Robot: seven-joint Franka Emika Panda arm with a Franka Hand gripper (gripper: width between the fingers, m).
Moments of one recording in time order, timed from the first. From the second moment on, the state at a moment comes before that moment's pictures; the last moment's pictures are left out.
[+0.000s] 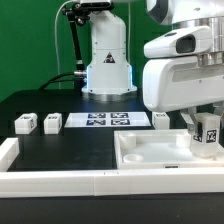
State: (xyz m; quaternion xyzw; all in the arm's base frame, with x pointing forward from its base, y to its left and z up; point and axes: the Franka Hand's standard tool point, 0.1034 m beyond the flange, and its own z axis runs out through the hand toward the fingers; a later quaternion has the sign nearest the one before) arm 0.605 0.123 0.070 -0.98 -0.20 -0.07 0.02
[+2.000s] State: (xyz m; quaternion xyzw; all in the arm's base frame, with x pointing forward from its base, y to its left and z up) arm 0.603 0.121 0.068 -0.91 0.41 -0.04 0.07
